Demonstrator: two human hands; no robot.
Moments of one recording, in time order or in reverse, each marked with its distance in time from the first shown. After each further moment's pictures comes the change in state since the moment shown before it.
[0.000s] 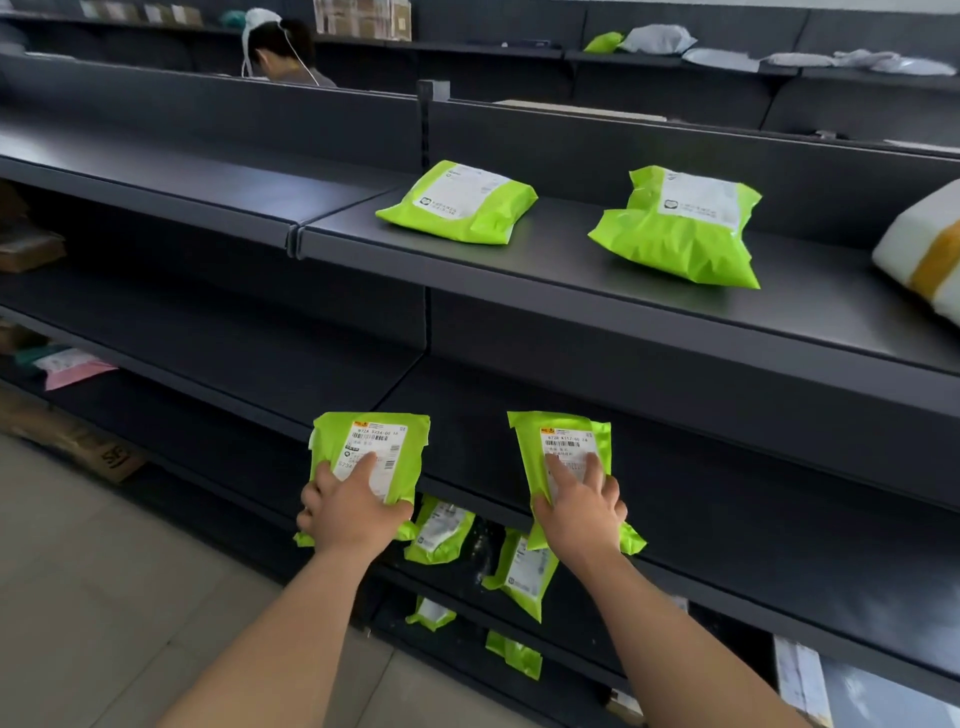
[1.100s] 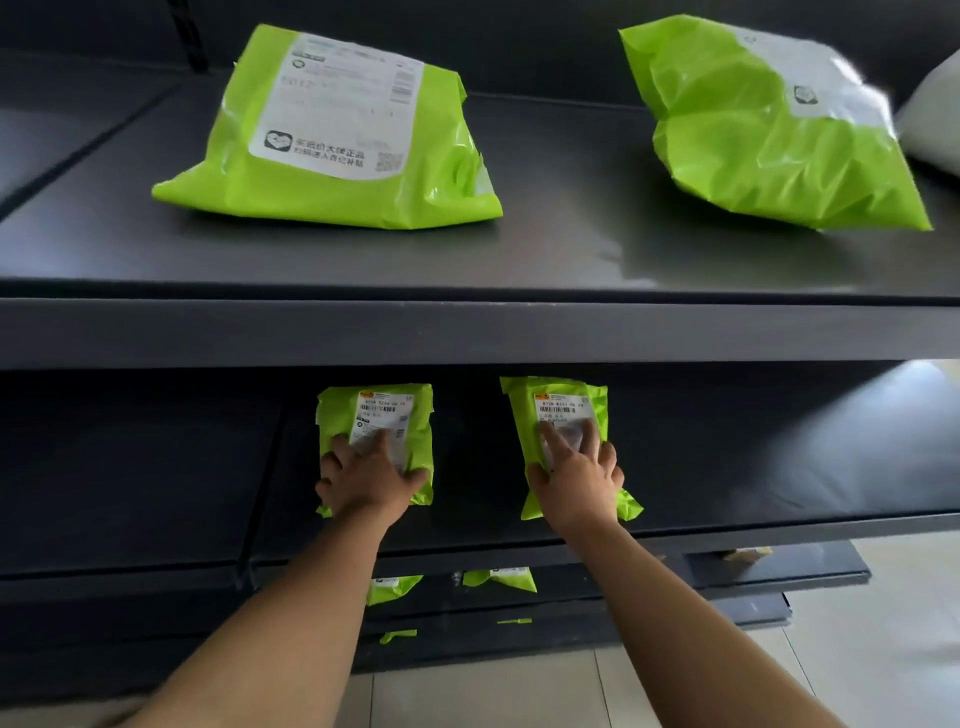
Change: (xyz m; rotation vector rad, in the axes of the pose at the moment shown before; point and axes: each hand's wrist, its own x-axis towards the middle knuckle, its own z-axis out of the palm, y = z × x) left_hand 0.218 0.086 0.115 0.287 -0.370 0.419; right_hand 0.125 -0.029 0.049 0.003 0.079 0.456
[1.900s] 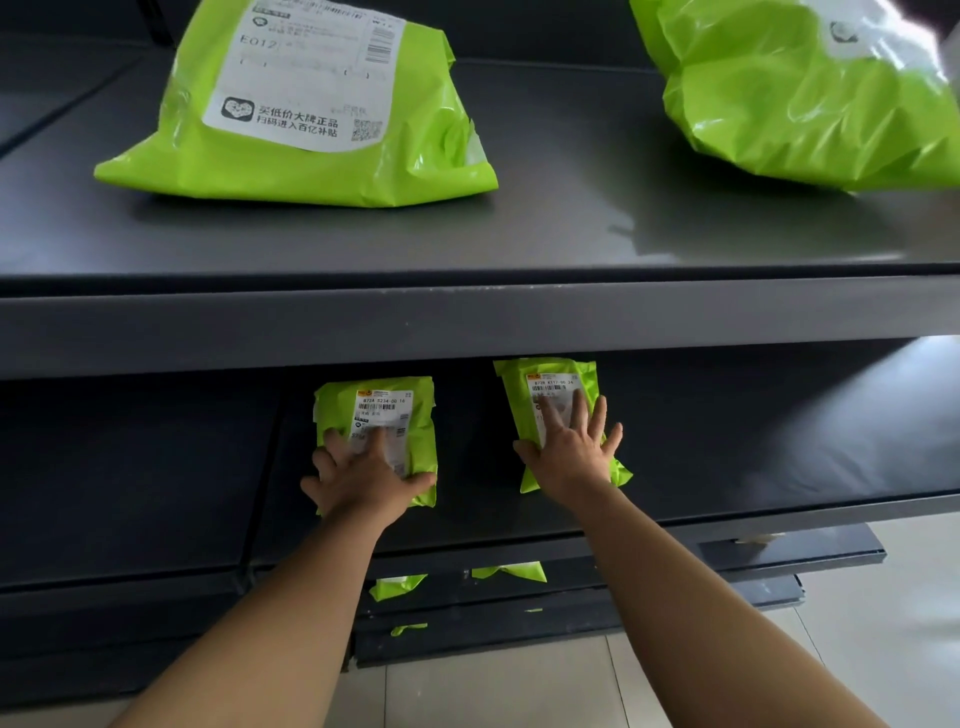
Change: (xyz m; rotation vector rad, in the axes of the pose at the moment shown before) left_hand 0.005 -0.007 -0.003 0.124 -0.033 0.017; right_hand 0.045 -0.004 0.022 -0.076 -0.088 -0.020
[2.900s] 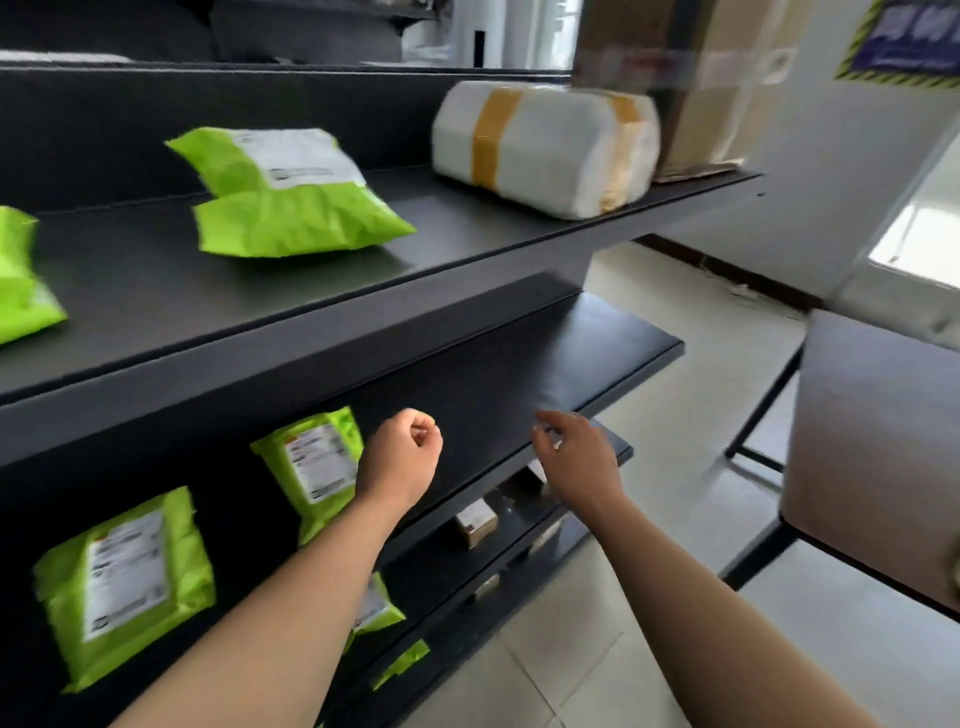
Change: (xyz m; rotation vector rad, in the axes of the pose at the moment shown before) left_hand -0.164 0.226 -0.035 -0.605 -0.018 0.807; right_hand -0.185 0.194 -0.115 0.437 0.585 0.323
